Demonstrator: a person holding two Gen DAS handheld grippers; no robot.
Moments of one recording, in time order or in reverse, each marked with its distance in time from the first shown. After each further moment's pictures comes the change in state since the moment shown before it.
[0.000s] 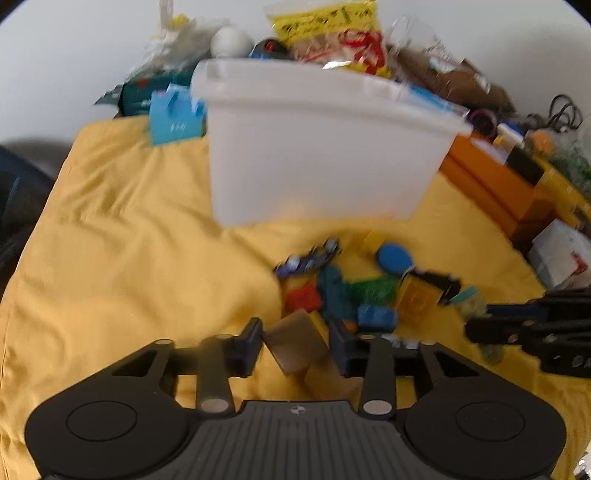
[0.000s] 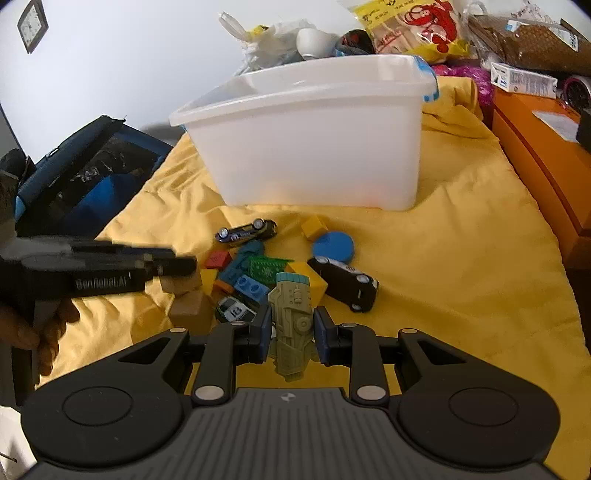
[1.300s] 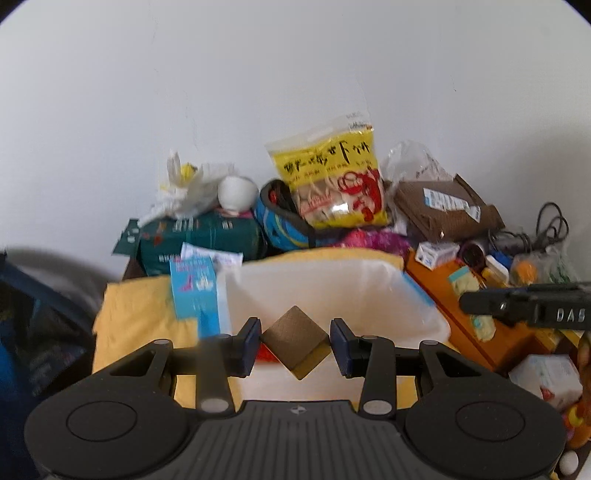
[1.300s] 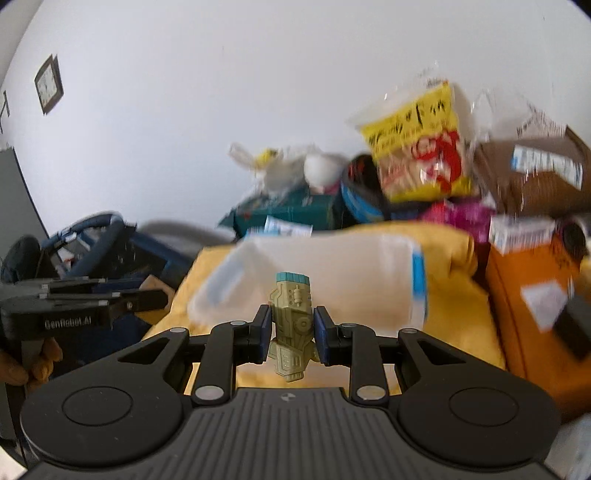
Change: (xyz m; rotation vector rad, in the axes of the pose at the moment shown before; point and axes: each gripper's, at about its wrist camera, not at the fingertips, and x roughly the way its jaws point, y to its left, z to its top) left arm -0.096 0.004 0.147 0.030 -0.292 0.012; right arm -0.071 0.000 0.157 -0.014 -0.268 0.011
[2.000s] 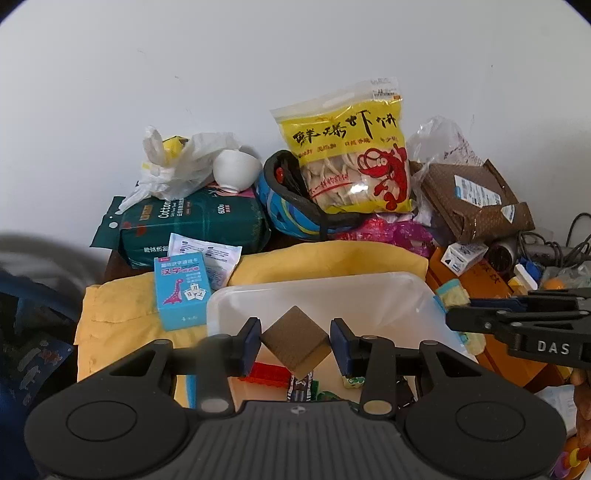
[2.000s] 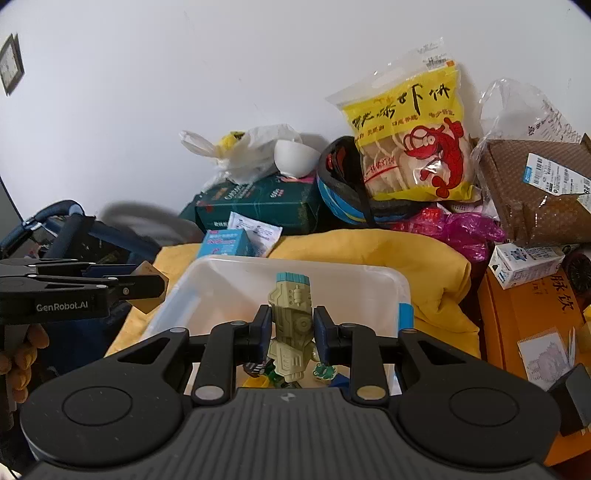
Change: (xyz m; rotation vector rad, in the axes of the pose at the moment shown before) left arm 0.090 0.007 0.062 -0.033 0.175 -0.003; right arm 0.077 -0.022 0.049 -0.019 0.169 -0.079
